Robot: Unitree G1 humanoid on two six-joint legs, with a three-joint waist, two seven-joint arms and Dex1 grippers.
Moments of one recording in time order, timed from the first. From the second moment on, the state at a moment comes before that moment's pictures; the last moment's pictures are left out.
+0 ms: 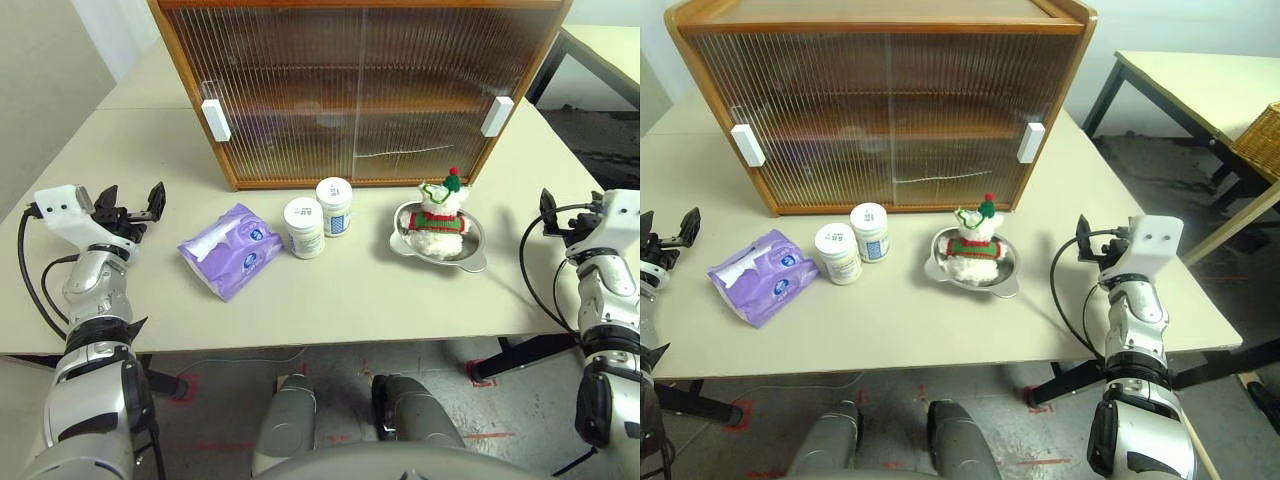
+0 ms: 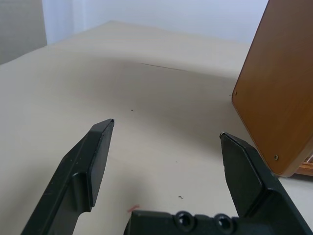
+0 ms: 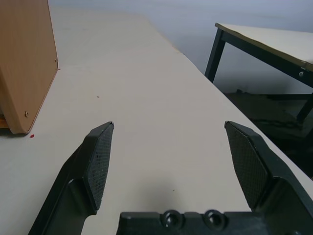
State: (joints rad) left arm -0.50 0.61 0.45 0.98 -0.34 -0.36 -0.51; right arm -0.45 -0.52 -0.40 0.89 0.22 -0.43 0.34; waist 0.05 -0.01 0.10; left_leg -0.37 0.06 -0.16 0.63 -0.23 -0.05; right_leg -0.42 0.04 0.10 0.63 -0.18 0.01
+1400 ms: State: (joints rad) left arm -0.54 0.73 0.47 0.92 -0.40 -0.22 -0.68; right arm -0.30 -0.74 -0.05 -0.43 0.82 0.46 0.99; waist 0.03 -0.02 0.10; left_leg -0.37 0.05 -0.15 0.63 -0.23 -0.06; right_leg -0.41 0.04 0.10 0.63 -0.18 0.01
